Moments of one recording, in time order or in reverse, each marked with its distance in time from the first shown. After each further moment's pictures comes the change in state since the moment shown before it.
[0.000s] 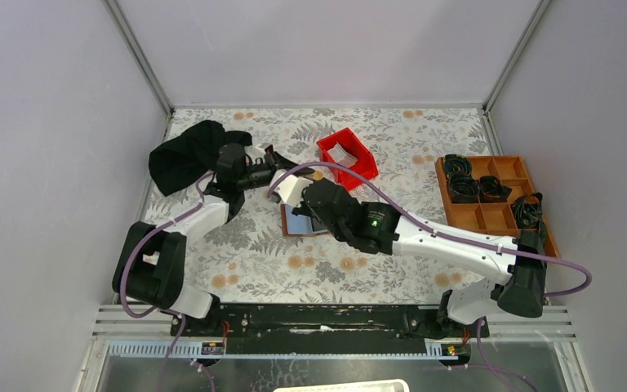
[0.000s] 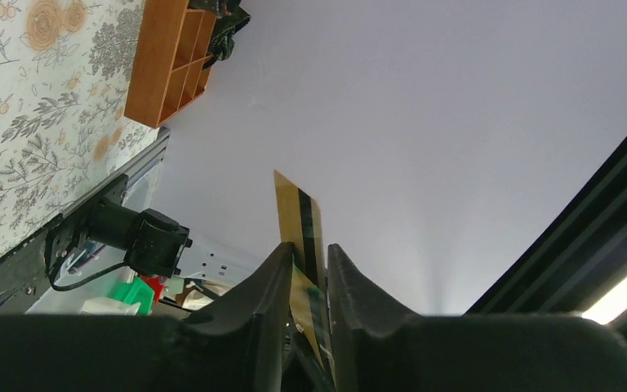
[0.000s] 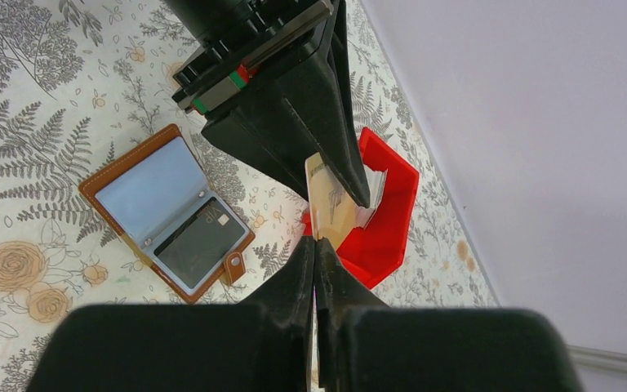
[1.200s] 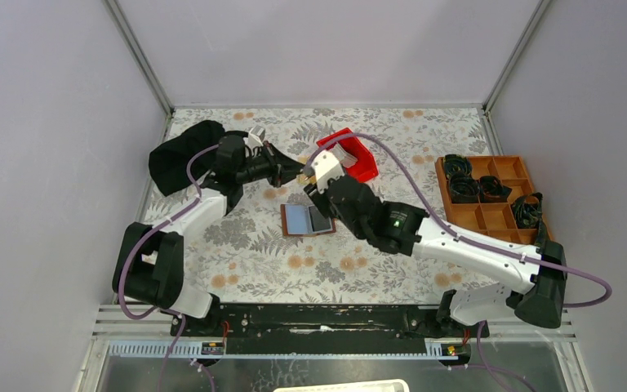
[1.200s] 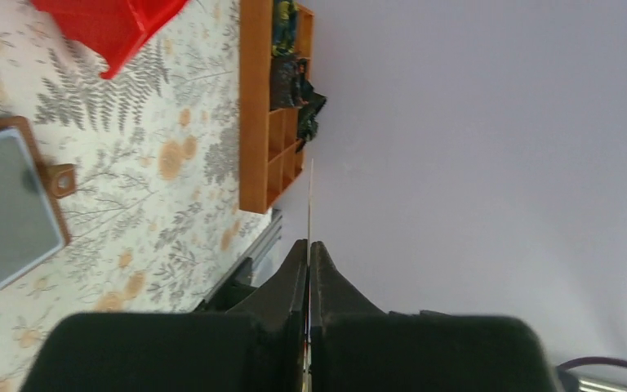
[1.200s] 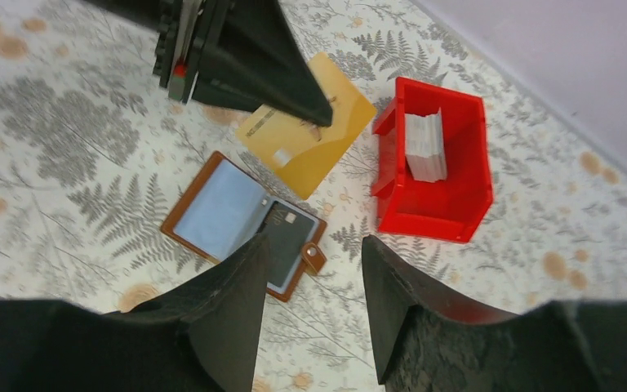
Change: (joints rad) left arm 0.016 0.005 0.082 -0.136 -0.133 0.443; right arm -0.038 -0.119 -0.094 0.003 0.019 0.404
